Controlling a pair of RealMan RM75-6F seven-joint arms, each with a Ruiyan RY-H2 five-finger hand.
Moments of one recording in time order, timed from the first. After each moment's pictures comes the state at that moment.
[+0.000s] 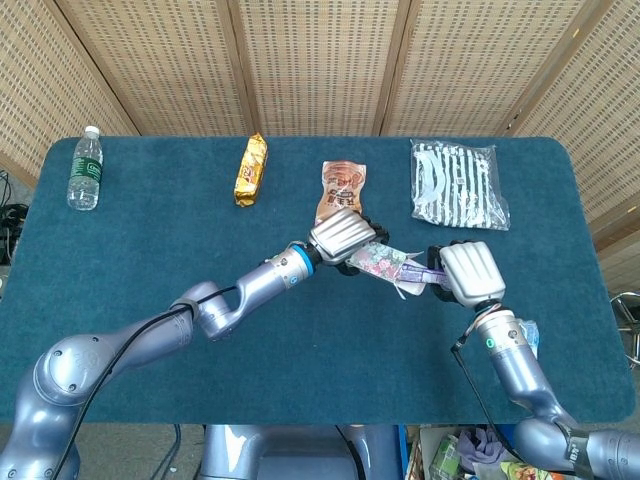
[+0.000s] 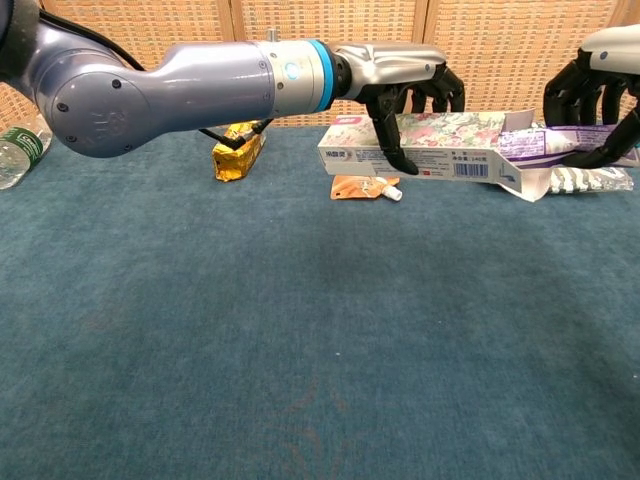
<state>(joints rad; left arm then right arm) -1.37 -1.75 -0.22 -0.93 1.42 0.66 -0.23 0.67 -1.16 0.21 -1.89 -0.92 1.12 -0.54</state>
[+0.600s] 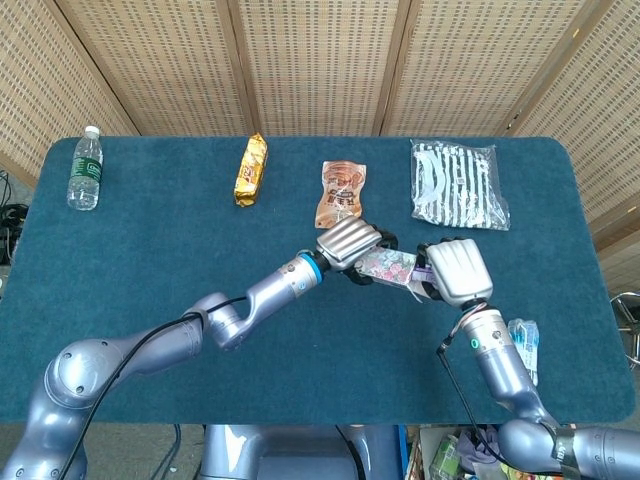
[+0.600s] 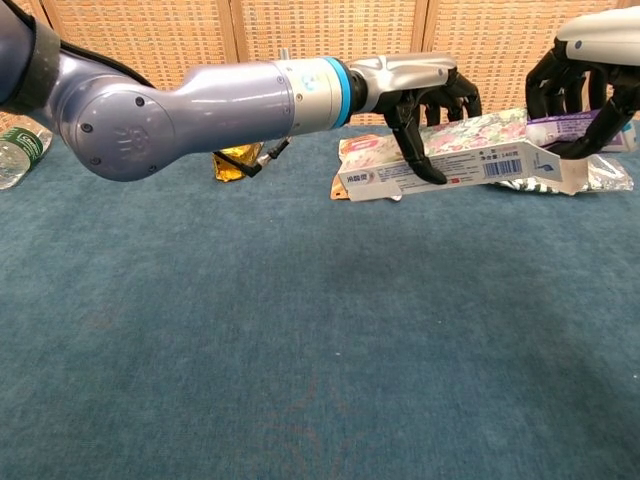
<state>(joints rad) -1.36 -1.80 -0.27 -0.94 1.35 0.66 -0.30 0.73 -1.18 0.22 -1.98 -0.81 1.20 -0.72</state>
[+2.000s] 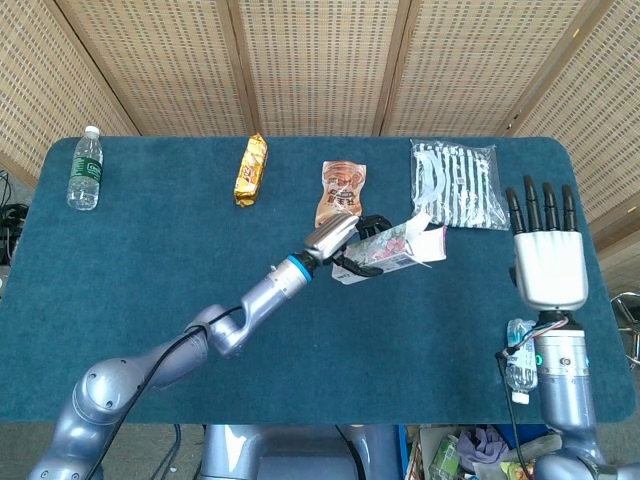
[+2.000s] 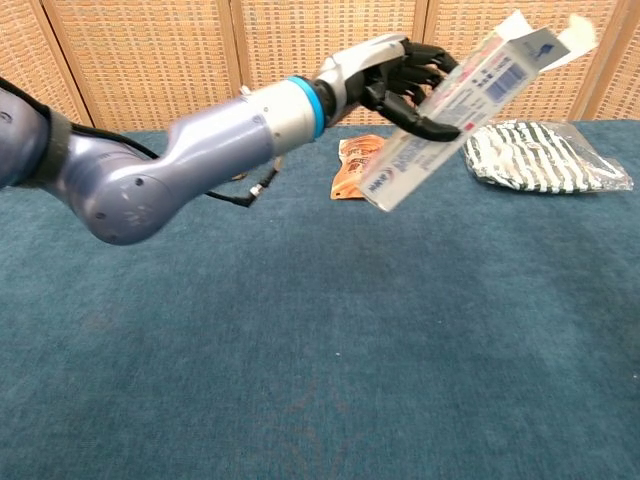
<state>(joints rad) -1.28 -1.95 -0.27 -0.71 1.46 0.86 -0.90 0.58 -1.04 0.16 -2.05 -0.99 1.60 -0.92</state>
